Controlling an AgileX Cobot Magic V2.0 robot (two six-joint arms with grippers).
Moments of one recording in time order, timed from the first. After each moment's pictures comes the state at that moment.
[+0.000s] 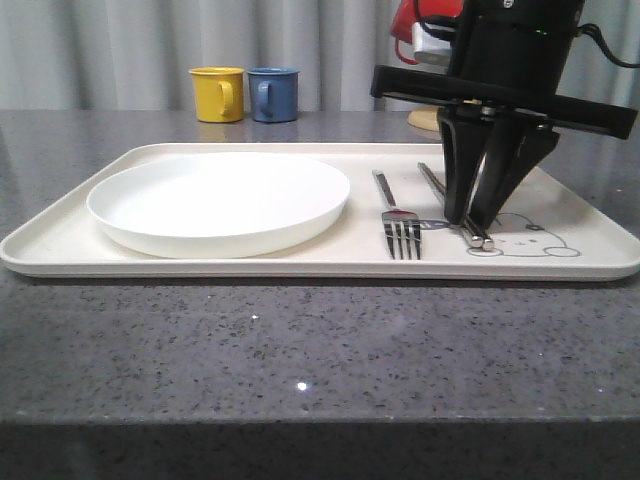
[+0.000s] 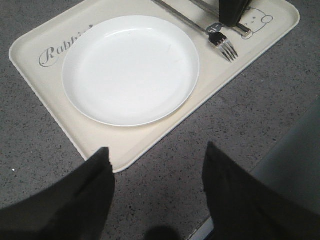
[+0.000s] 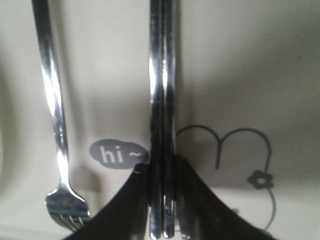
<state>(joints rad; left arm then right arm) -0.60 0.78 -0.89 -0.11 0.88 0.23 0.36 1.82 -1.50 0.20 1.22 0.38</state>
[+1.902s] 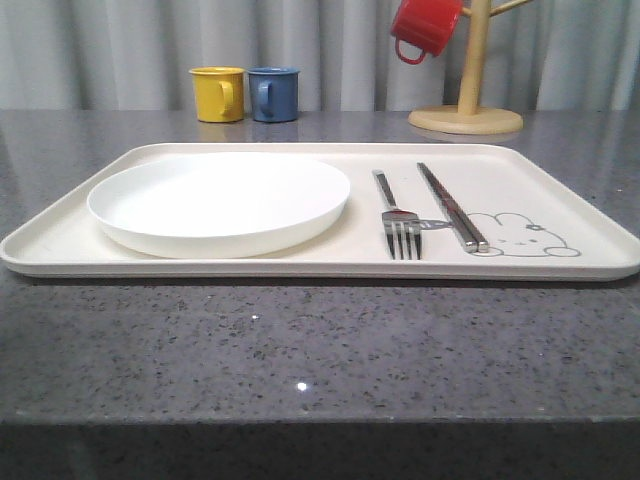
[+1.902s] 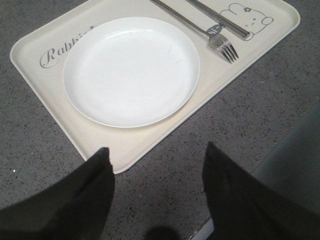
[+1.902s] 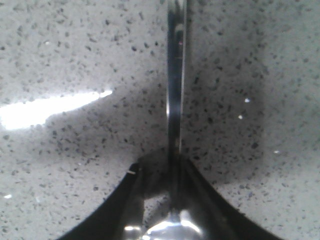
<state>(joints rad) -0.60 0.78 -0.89 -0.11 0.88 0.23 -0.20 1.84 -1.50 -0.04 1.21 0.02</state>
